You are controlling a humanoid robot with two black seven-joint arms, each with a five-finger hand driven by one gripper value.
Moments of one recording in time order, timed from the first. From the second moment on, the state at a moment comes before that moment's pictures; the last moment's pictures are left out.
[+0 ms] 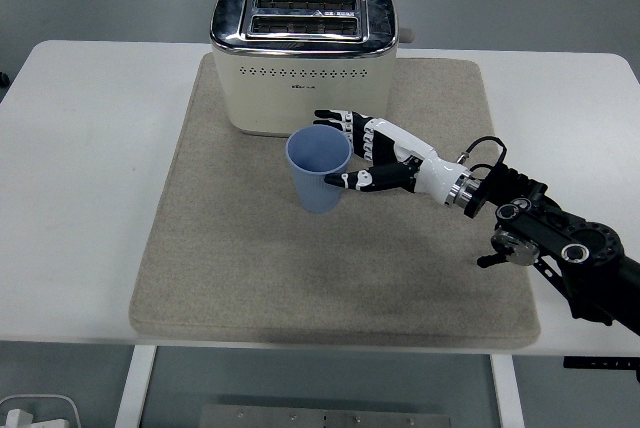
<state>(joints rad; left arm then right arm) 0.01 0.00 -0.03 -0.12 -0.05 -0.02 -0.06 0.81 -0.14 0.44 0.76 -0.79 0.33 0.53</state>
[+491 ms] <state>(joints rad) 0.01 0.00 -0.03 -0.12 -0.05 -0.02 -0.06 0.81 -0.22 0.45 0.76 -0.77 0.38 0.53</state>
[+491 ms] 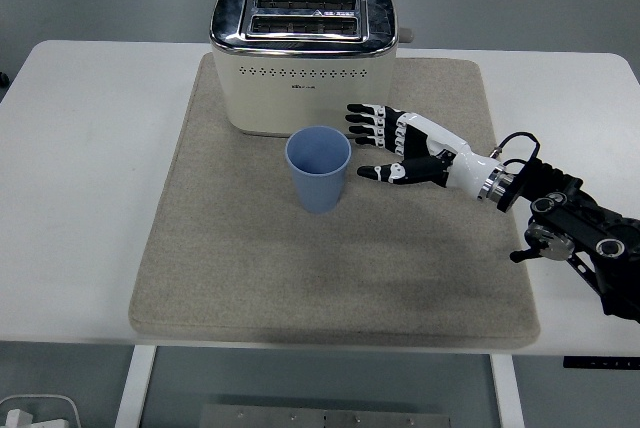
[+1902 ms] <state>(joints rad) 0.01 0.00 -0.03 -0.12 -0.05 -0.02 -0.06 0.91 -0.25 0.59 0.61 -0.19 0.27 0.13</state>
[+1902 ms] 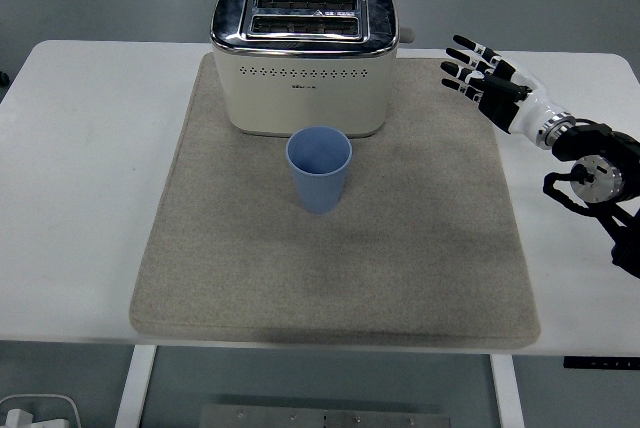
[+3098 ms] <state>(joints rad) 0.01 0.00 -0.03 -0.12 -0.05 -0.02 -0.06 0.98 -0.21 0.58 0.51 0.11 0.09 0.17</state>
